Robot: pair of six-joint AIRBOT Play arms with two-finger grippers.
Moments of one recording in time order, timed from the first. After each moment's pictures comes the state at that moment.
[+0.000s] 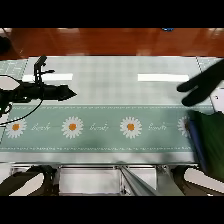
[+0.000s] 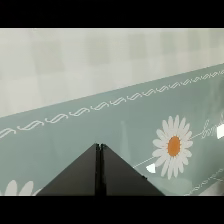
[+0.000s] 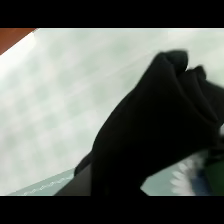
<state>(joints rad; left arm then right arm) -0.01 -1.13 0.89 0.75 -1.02 -1.17 -0.56 -1.30 1.95 -1.12 1.73 1.78</state>
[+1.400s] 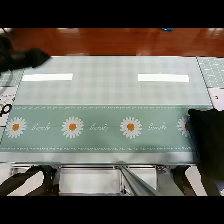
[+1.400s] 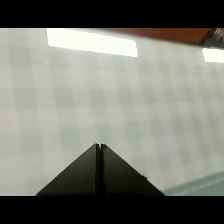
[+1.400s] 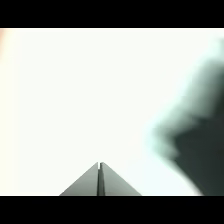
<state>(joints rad) 0.14 -1.14 1.23 0.73 -0.91 -1.17 -0.85 -0.84 1.15 -0.89 1.35 1.59</state>
